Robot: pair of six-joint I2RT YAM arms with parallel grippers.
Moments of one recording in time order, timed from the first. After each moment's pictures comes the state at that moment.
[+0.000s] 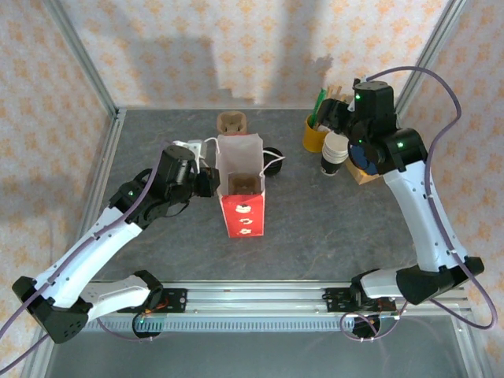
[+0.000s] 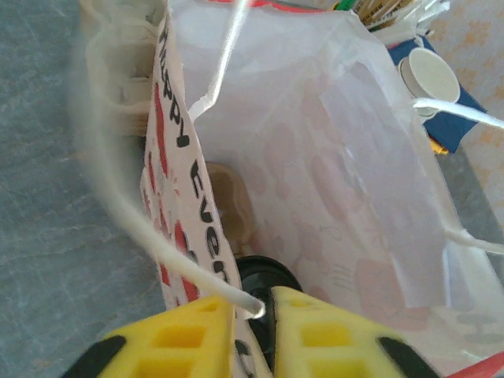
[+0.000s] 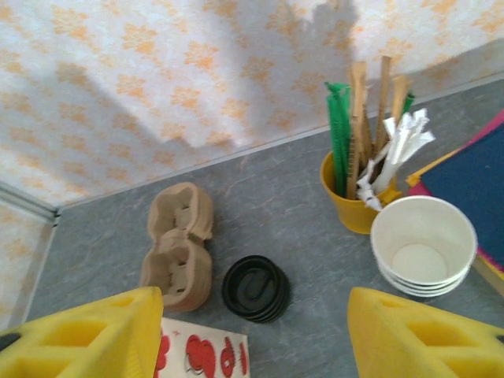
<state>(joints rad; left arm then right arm) -0.59 1.07 1.18 -0.76 -0.05 -0.56 0.32 1.34 1.72 -0.88 0.11 0.52</state>
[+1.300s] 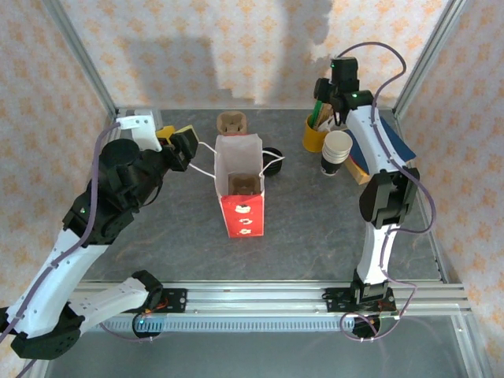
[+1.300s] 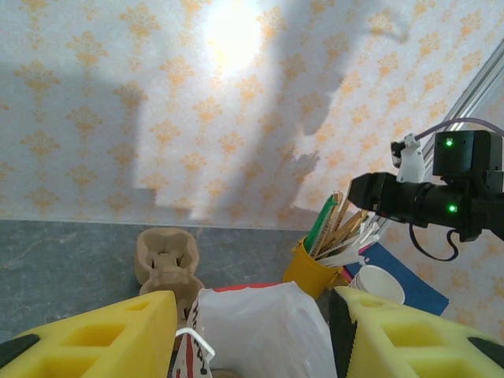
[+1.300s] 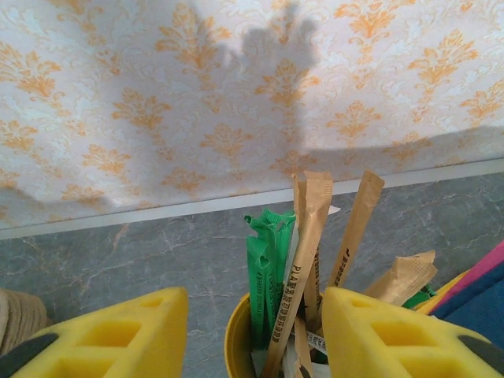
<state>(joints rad) -0.58 0.94 1.36 -0.56 -0.30 -0.38 0.17 2.02 2.06 -0.60 0.12 0.24</state>
